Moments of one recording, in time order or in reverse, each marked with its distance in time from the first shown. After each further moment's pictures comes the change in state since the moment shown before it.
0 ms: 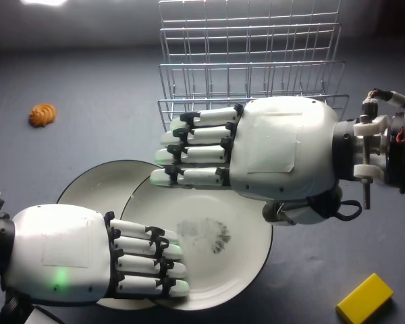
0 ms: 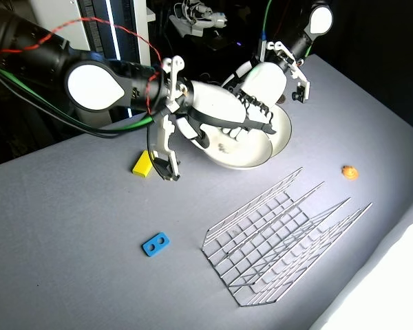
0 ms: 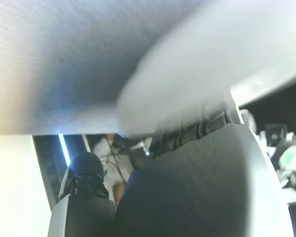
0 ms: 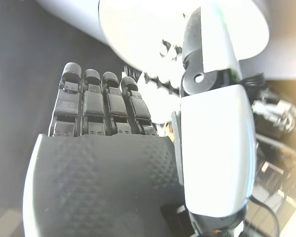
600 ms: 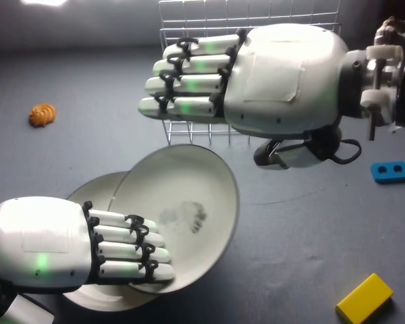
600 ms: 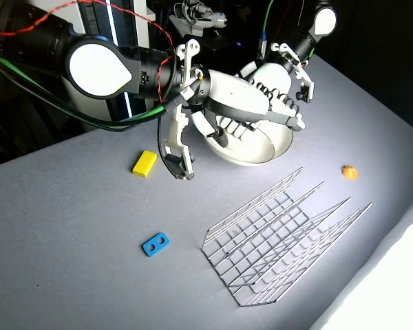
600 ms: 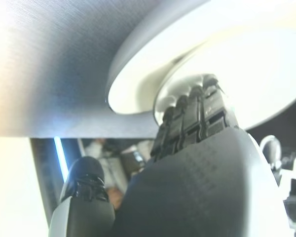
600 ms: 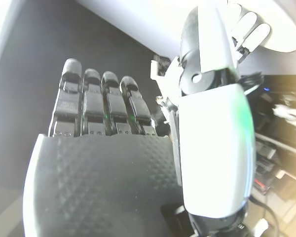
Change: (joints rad) left arm 0.029 0.004 0.031 -0.060 -0.008 -0.002; right arm 0.087 0.002 0.024 0.007 -0.069 0.025
